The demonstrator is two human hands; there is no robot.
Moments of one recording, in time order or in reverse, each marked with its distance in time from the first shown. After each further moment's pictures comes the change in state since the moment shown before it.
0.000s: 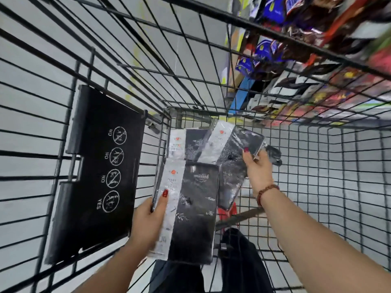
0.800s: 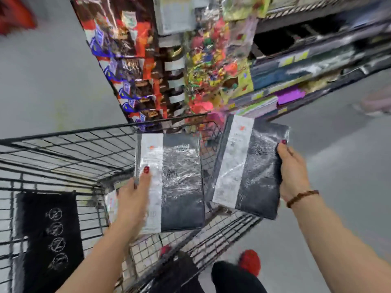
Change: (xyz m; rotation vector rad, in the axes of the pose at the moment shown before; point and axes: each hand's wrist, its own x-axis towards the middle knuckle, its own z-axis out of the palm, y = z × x) left_hand -0.164 0.196 0.086 0.109 -0.158 0.454; right_hand -0.166 -0.069 -0.320 0.709 0.542 -0.150
